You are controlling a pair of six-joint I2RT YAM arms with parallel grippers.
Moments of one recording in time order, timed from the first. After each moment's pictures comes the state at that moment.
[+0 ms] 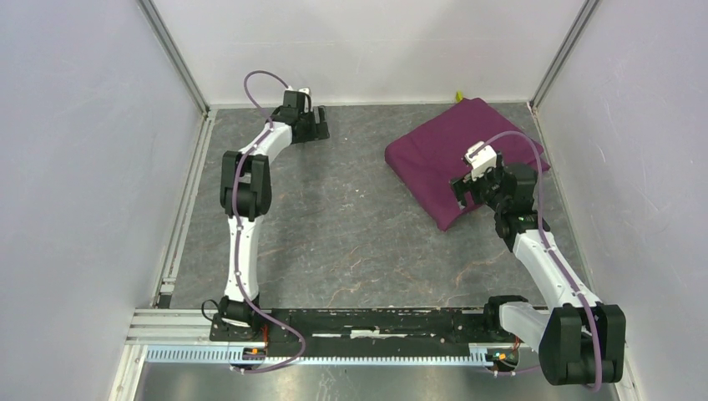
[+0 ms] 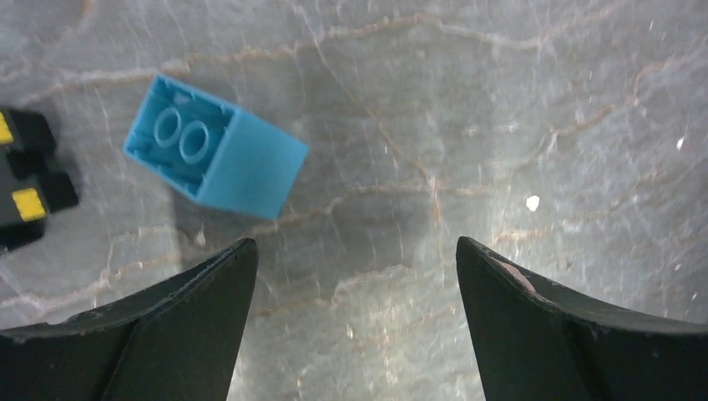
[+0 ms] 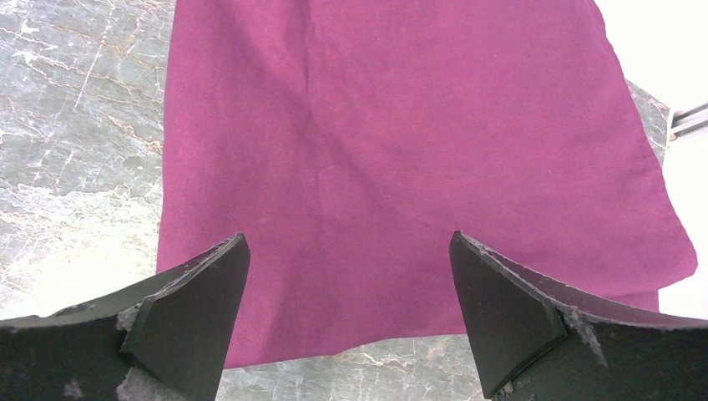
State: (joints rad) left arm -0.18 2.39 1.95 -0.34 0.08 -0.25; right arm 0.04 1.06 0.62 0.04 -0.32 -0.42
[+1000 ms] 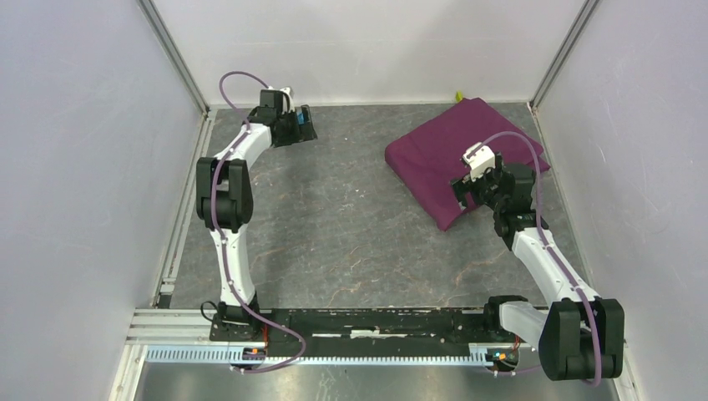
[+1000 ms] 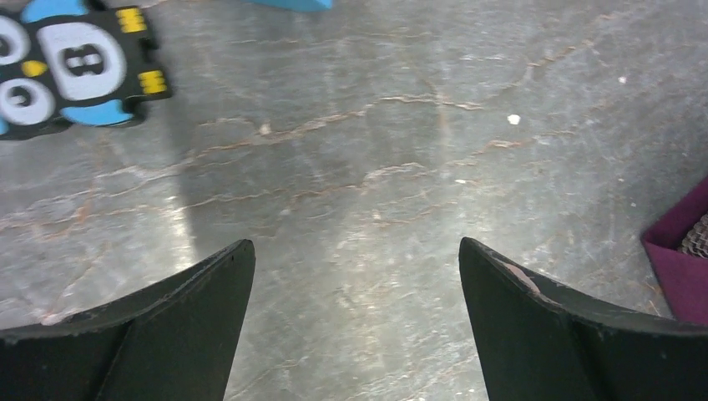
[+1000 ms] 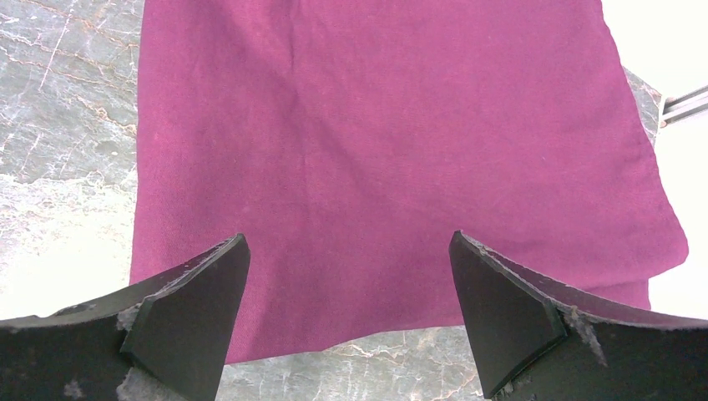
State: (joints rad) left arm -0.11 2.17 1.75 -0.36 0.18 -0.25; right arm 0.04 1.08 0.61 0.04 -0.28 -0.46
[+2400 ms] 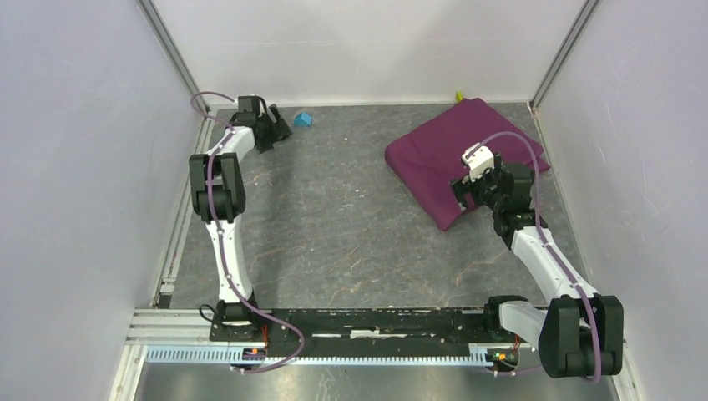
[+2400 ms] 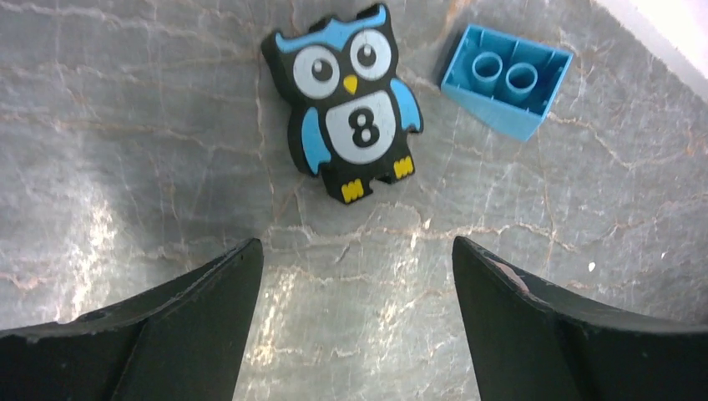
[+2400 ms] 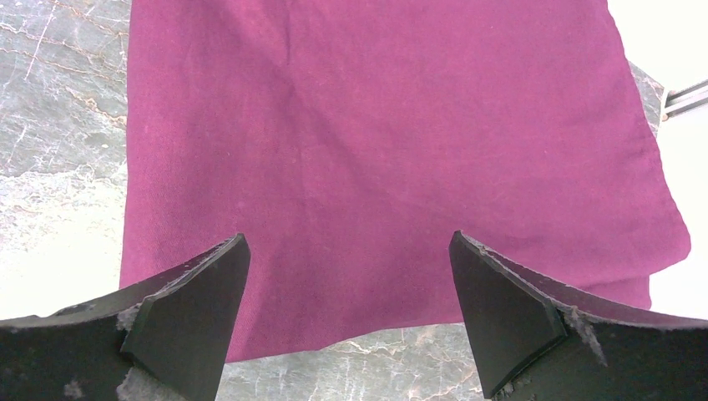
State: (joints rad) left arm 0.03 2.33 1.83 -0.29 0.14 -0.52; right arm 0.04 1.10 0.61 0.04 -0.27 -0.47
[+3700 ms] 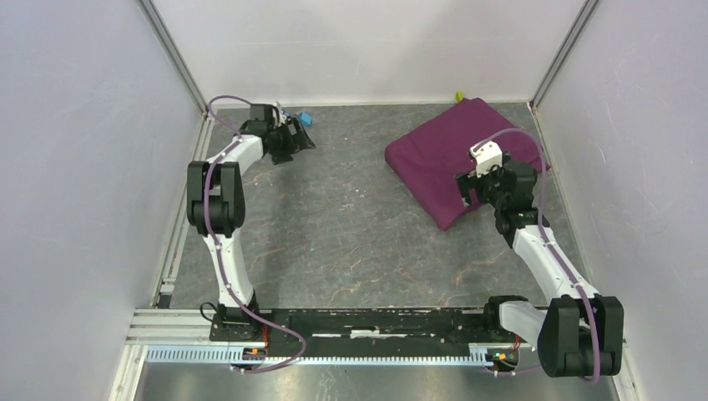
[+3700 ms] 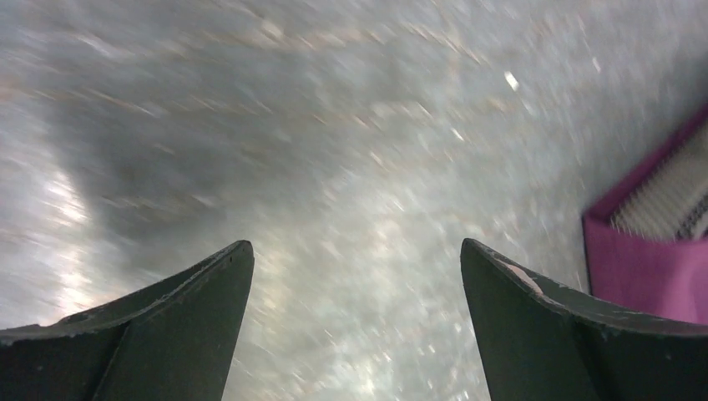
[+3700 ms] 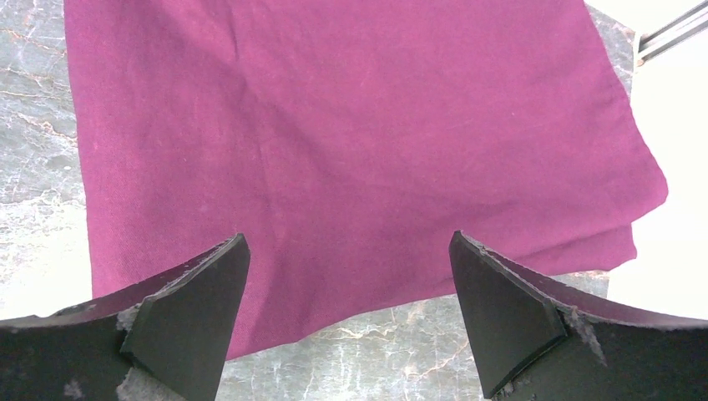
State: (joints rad) left arm -0.03 2.15 1.60 -0.30 0.30 -0.47; right arm 0.02 1.09 0.63 0.04 -0.17 -0.39
